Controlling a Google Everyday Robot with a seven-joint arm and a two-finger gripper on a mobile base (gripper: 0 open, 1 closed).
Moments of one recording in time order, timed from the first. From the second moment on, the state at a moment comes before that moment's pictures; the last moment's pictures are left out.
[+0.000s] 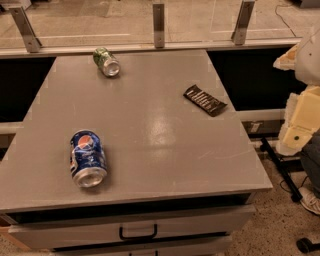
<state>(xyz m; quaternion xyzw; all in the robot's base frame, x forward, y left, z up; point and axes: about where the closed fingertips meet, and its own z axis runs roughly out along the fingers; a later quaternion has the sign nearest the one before) 0.438 -0.217 0.976 -0.60 0.78 -0.03 0.16</state>
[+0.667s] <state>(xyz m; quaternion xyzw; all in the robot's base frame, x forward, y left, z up) 0.449 -0.212 0.974 -0.61 0.78 -0.03 0.17</state>
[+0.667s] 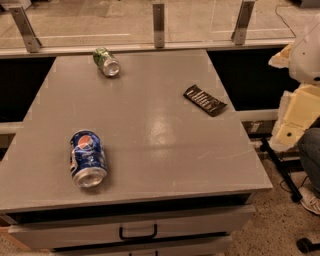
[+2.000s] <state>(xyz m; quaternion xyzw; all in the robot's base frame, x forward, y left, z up) 0.598 -0.146 0.882 -0.49 0.82 0.08 0.29</state>
